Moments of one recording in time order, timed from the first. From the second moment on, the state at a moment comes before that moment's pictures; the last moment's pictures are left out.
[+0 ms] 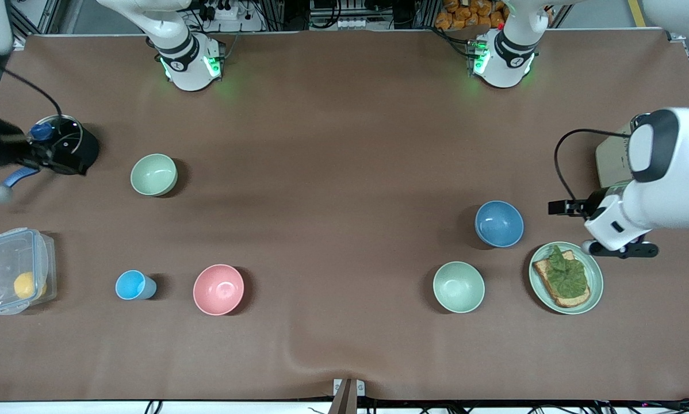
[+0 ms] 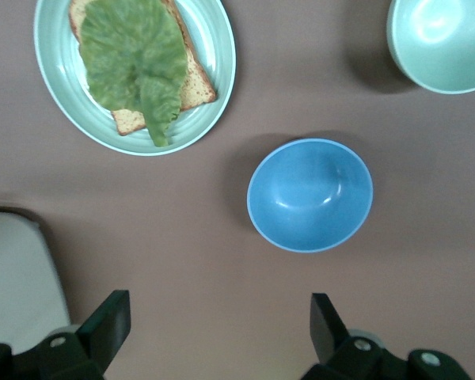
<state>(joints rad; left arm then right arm) 0.03 0.37 -0.09 -1.61 0.03 1.73 -0.03 -0.05 0.16 0.03 -1.50 0.02 1.50 0.12</state>
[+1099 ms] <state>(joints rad) 0.04 0.43 -0.09 -2.02 0.03 2.27 -0.03 -0.03 0.02 0.02 -2.10 0.04 1.89 0.05</state>
